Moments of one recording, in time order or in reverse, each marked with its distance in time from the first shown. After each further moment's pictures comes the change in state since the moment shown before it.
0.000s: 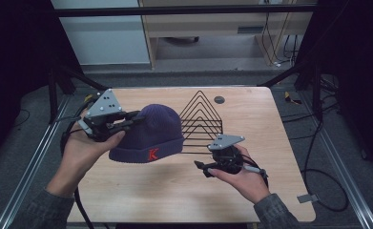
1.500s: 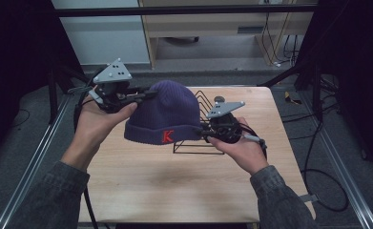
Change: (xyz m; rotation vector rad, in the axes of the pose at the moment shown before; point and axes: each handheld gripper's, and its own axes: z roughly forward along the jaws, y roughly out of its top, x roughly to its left) left arm 0.026 0.049 0.022 -0.100 -0.034 -0.057; right arm -0.034 0.073 -0.017 -0.047 0.020 -0.030
